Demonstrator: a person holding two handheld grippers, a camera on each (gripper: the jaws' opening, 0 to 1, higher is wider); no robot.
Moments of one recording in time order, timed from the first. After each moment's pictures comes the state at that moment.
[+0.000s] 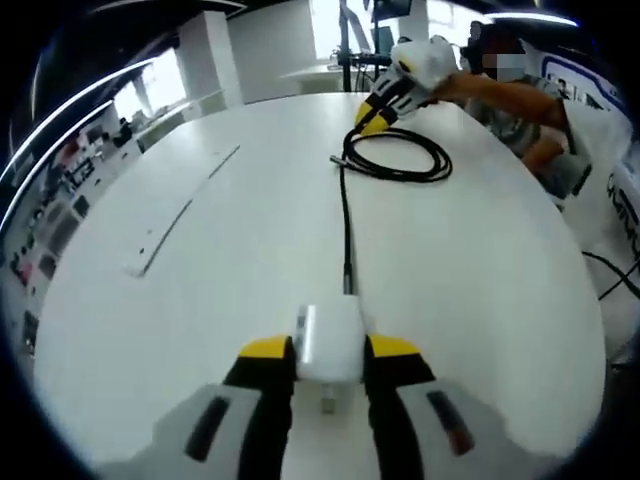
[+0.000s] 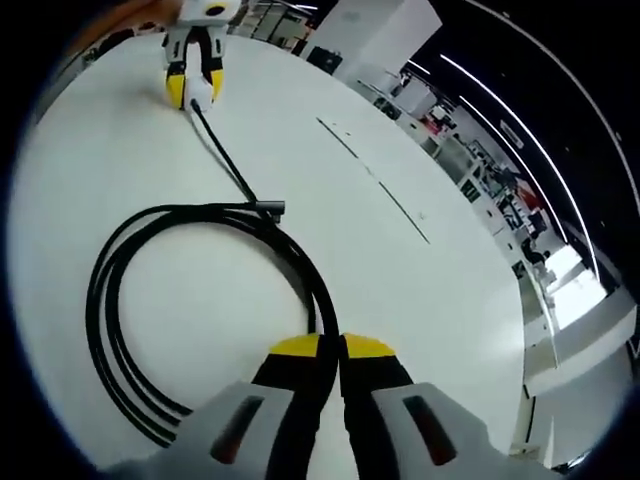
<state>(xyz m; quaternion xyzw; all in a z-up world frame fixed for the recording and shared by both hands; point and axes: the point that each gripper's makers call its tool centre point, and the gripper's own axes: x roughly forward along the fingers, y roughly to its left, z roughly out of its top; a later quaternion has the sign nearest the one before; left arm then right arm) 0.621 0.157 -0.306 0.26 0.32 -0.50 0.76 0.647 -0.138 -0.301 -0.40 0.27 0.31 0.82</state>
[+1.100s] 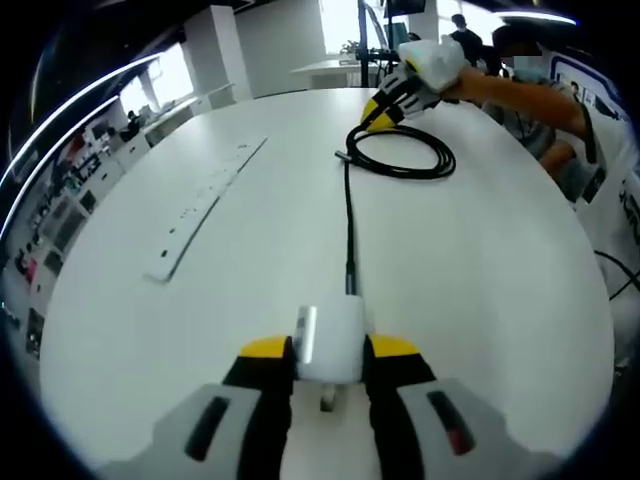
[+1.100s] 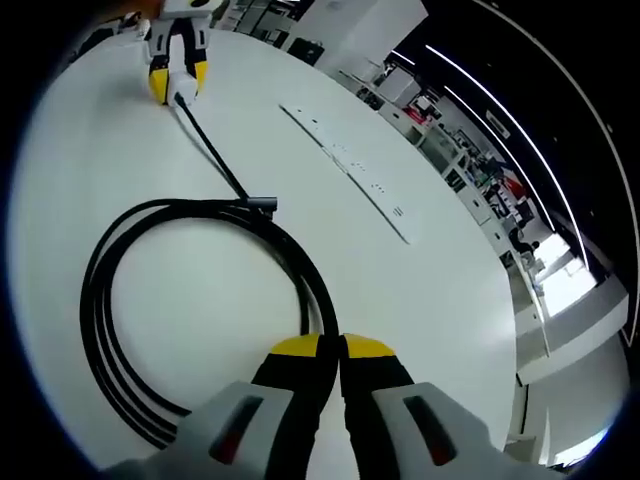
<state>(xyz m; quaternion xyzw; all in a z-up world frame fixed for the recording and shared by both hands) 0.659 0.159 -0.305 0.27 0.33 -0.48 0.77 0.690 -0.140 -0.305 -0.40 0.27 0.27 0.83</state>
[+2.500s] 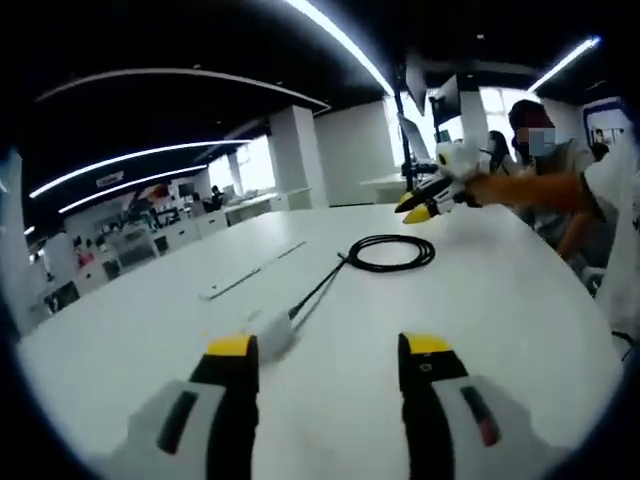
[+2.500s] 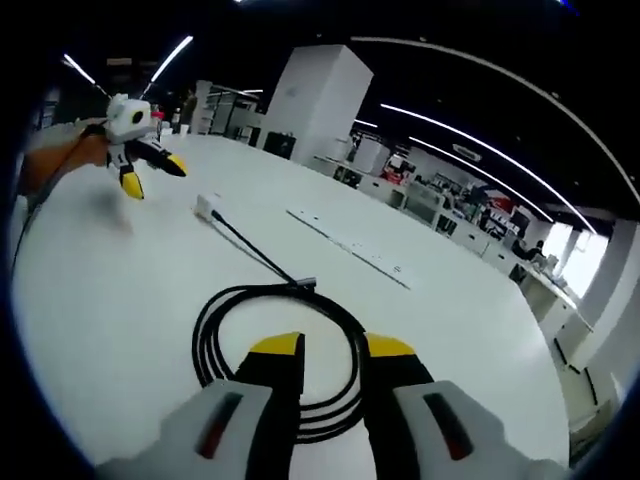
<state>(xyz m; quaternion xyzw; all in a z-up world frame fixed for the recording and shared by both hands) 0.563 0.182 -0.247 0.12 0.09 -0.38 0.91 0.619 -0.125 -0.252 -0.21 0.13 0.33 0.91</state>
